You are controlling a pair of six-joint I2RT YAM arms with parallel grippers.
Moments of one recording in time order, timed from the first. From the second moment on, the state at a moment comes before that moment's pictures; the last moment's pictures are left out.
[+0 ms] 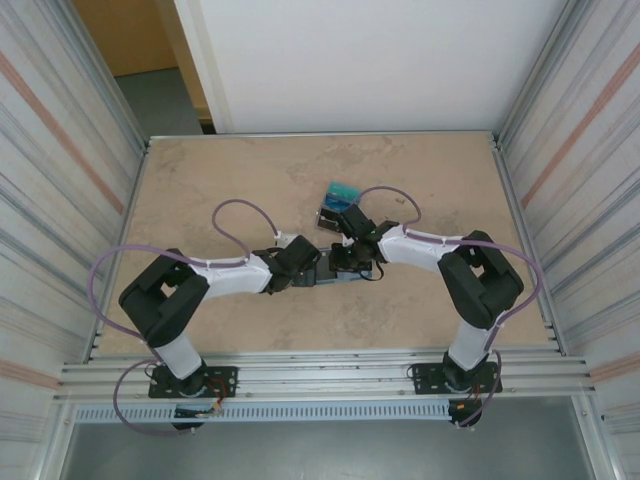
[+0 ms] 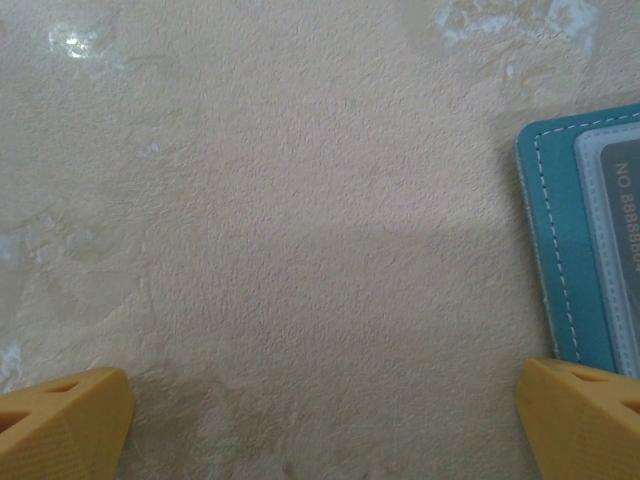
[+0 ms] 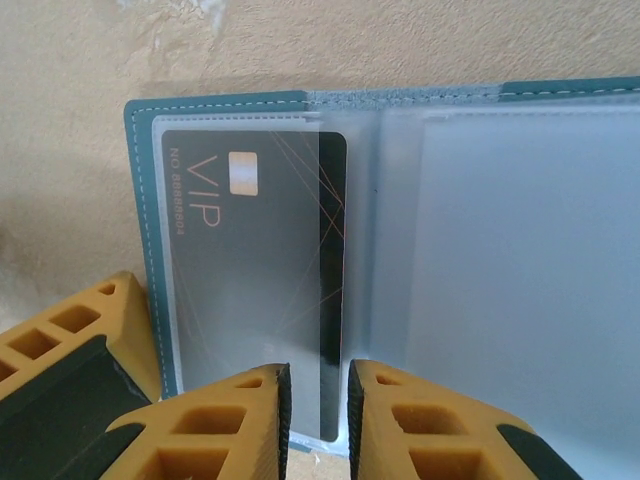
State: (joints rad) left arm -0.83 1.69 0.85 -0.31 -0.38 -0.68; right arm 0.69 1.77 1.05 -0.41 -0.16 0.64
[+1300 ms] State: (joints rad) left arm -0.83 1.69 0.87 -0.38 -0.40 -0.75; right arm 0.61 1.74 0.88 -0.09 -0.48 0.74
